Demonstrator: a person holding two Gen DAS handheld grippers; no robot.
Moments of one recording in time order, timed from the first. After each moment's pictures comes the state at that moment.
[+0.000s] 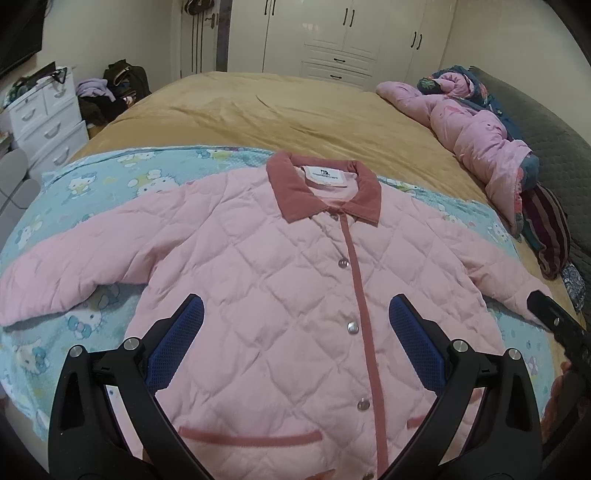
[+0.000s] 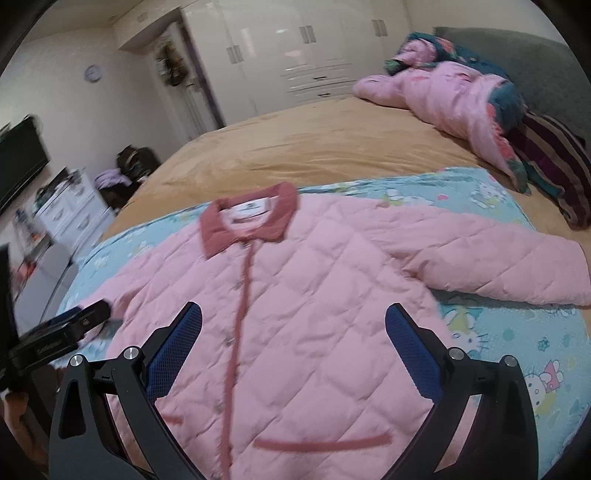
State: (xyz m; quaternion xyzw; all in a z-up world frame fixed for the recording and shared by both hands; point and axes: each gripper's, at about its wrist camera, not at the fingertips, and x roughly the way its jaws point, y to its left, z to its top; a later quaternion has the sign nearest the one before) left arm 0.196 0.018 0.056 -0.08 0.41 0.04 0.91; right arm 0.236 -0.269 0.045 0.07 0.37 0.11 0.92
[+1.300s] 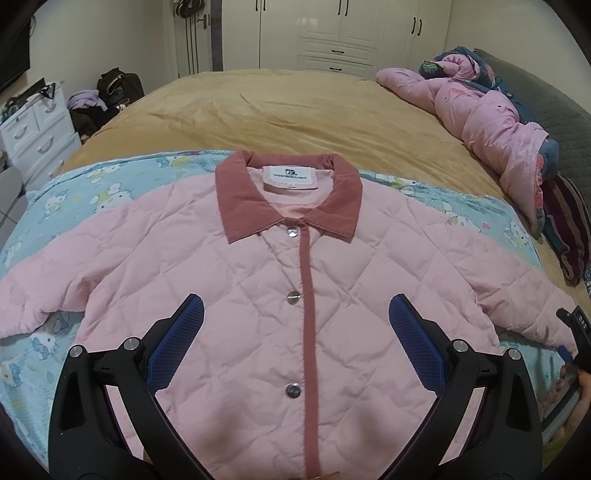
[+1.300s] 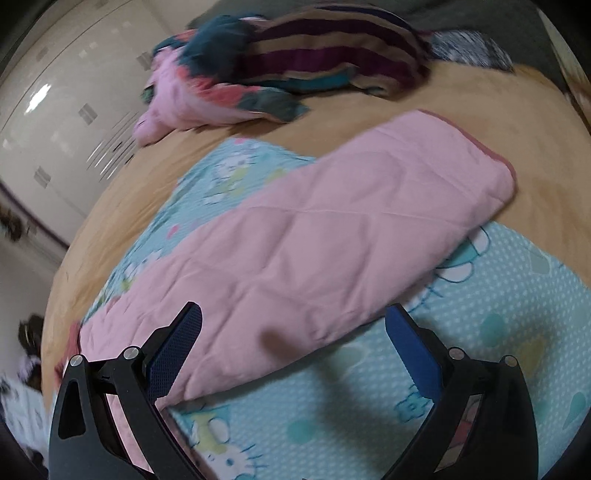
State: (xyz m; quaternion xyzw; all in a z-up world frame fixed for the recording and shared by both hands) left arm 0.282 -0.066 0.021 -0.06 0.42 0.06 0.91; right arm 0.310 -0.571 -0.084 0.33 0.37 -0.19 0.85
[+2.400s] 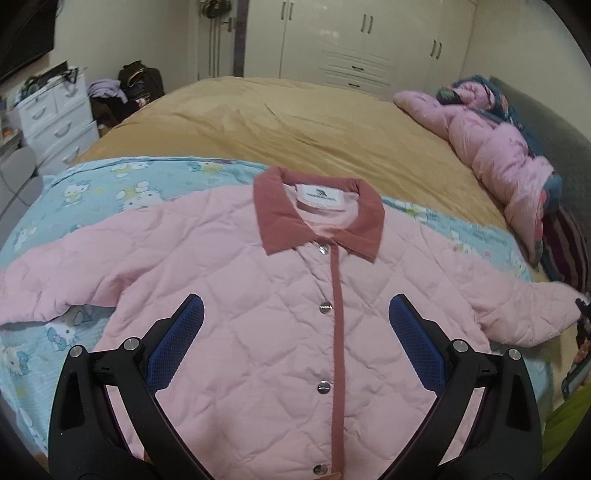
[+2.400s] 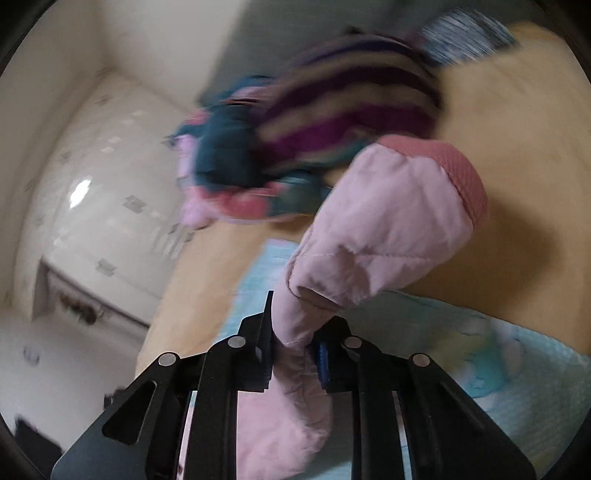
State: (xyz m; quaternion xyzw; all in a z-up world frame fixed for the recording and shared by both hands) left arm 0.256 -0.015 0.054 -0.10 0.39 0.08 0.91; right arm 0.336 -0.644 -0.009 0.42 0.21 -0.07 0.88
